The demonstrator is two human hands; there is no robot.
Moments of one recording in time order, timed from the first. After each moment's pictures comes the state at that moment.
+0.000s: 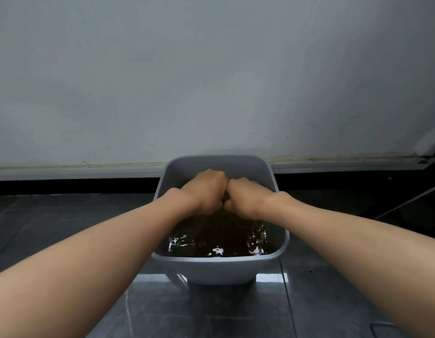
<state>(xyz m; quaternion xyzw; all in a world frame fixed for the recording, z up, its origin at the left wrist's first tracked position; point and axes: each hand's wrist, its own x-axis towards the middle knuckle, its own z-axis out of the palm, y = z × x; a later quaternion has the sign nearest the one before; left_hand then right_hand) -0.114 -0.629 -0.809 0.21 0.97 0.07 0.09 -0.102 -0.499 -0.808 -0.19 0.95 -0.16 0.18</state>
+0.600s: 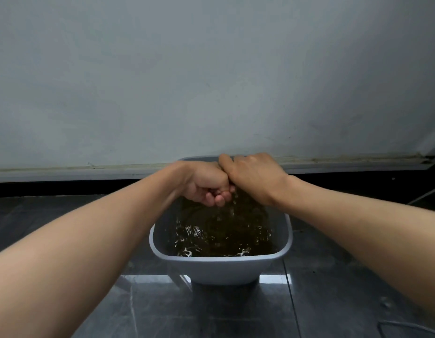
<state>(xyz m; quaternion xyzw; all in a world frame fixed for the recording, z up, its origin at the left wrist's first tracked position) -0.116 -0.631 -0.764 -0.01 0.80 0.43 0.42 -0.111 -0.491 -0.780 -0.35 0.92 0.10 -0.15</state>
